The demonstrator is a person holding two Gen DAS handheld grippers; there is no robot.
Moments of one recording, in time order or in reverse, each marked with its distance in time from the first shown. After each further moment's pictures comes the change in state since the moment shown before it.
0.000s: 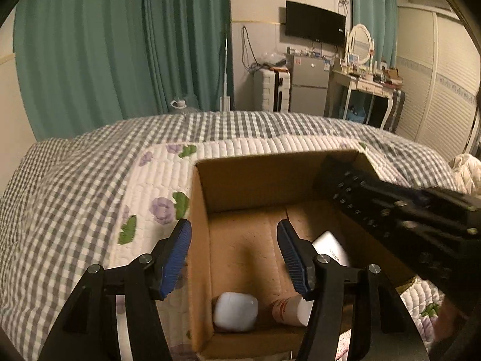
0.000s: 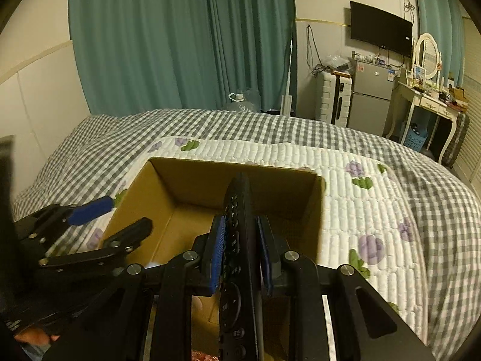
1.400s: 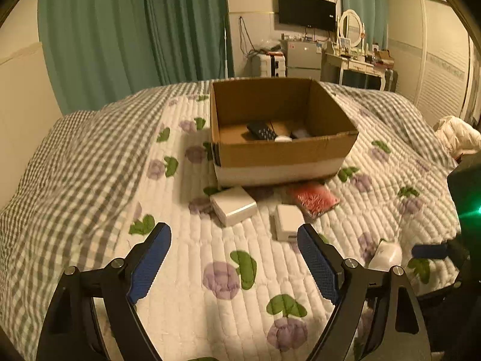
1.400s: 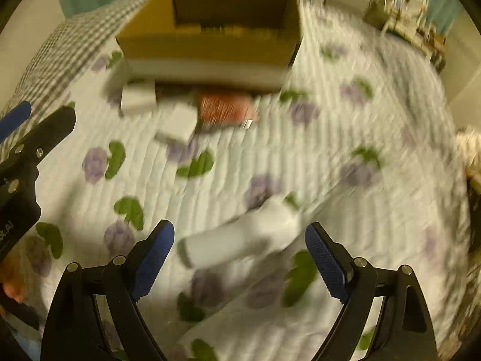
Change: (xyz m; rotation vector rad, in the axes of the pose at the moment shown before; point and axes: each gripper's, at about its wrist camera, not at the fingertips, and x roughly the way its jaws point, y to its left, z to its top) left arm -0.127 -0.001 -0.151 0.046 0.060 0.026; right arm -0.100 0.058 -0.191 0.071 0.524 -0.187
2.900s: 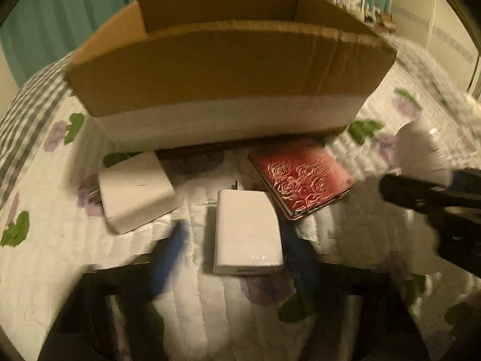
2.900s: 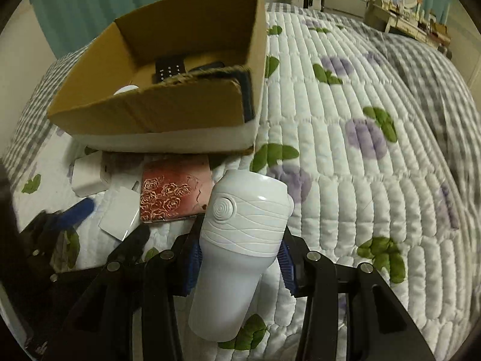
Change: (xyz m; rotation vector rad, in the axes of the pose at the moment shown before) left arm 0.143 -0.071 -0.002 0.025 0.242 -0.057; right arm 0.056 -0.066 0.075 0.050 -0.141 0.111
